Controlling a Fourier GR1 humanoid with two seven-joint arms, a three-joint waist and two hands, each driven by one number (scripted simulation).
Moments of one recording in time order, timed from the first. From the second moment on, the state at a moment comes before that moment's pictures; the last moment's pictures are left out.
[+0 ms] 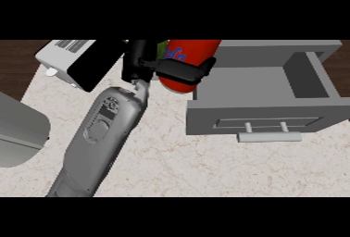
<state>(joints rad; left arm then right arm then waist) -0.87 0.00 -0.15 -1.25 0.00 0.37 0.24 0.34 -0.01 -0.27 -2.24 -0.13 0.22 0.09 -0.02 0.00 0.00</state>
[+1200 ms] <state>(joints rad) -1.43 0.00 -0.29 -0.65 0.27 0.55 0.19 0.24 -0.02 -0.25 -2.19 -0.10 0.20 0.13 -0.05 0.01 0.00</state>
